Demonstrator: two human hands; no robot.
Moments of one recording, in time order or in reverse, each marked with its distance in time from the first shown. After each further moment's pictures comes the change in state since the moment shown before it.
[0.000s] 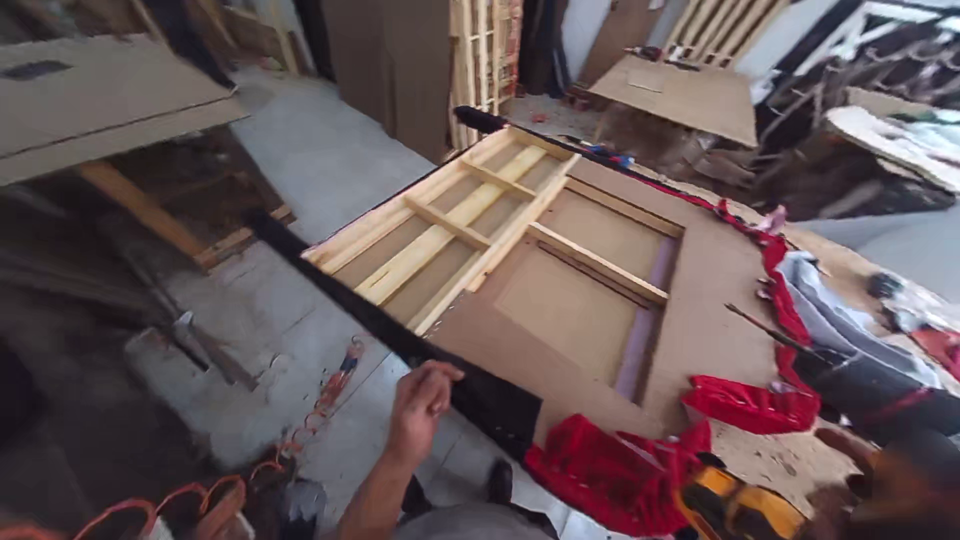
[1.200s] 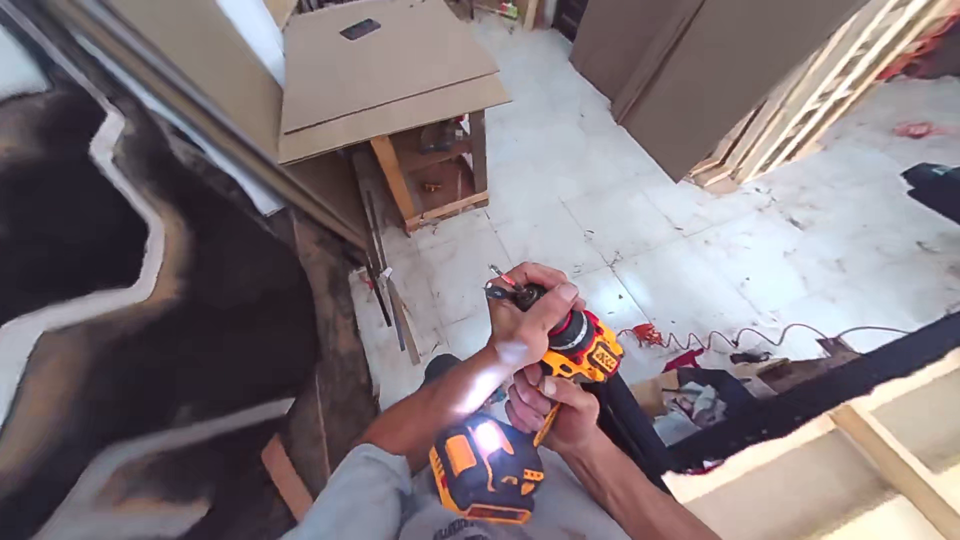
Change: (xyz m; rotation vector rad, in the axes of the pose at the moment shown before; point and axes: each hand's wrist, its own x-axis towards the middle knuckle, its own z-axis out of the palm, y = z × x) left_hand 0.361 0.315 -0.497 0.141 0.364 0.549; right_hand 0.295 0.111 0.972 1.571 -1.167 0.736
